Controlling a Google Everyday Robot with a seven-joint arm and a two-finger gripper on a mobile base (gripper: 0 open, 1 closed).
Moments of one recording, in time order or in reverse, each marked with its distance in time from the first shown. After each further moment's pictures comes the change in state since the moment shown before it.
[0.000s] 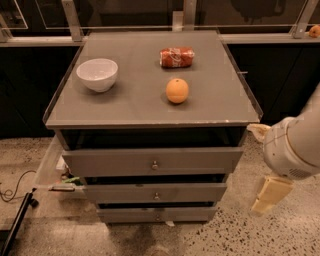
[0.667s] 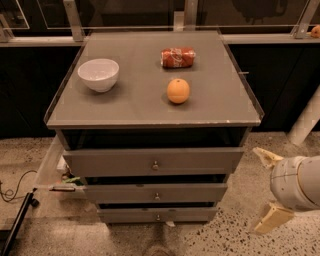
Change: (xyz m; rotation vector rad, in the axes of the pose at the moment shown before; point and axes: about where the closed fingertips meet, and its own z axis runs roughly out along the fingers) arm 0.045 0.023 0.053 0.074 -0.105 0.015
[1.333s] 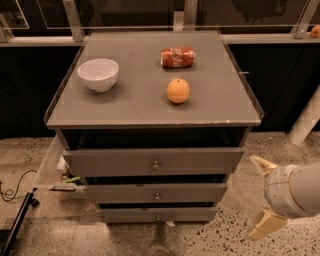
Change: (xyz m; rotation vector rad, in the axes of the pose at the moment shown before) arm 0.008 0.012 0.023 -0.022 0.011 0.020
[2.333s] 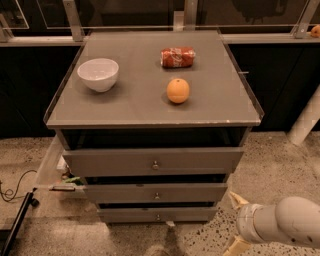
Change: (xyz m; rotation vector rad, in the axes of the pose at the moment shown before) arm 0.058 0.056 0.173 -0.066 -0.093 0.067
